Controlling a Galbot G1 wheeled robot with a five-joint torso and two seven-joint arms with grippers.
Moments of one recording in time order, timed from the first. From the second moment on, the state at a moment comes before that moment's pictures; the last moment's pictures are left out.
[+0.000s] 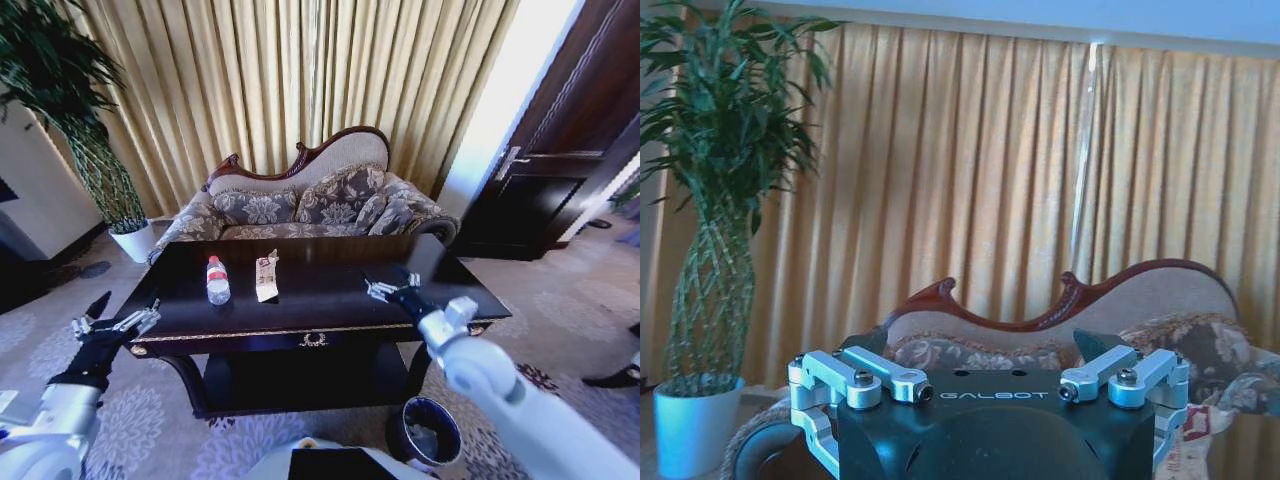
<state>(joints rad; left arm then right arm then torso) 1.89 -1.35 -1.20 -2.50 -0.72 0.19 0.10 -1.19 0.62 0.35 2.17 0.98 -0.22 0.17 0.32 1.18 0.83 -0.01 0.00</state>
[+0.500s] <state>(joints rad) 1.89 -1.40 -1.19 -2.50 -0.71 0.19 0.08 -0.61 0.69 -0.17 2.03 1.10 -0.32 0.15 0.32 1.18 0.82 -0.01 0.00</state>
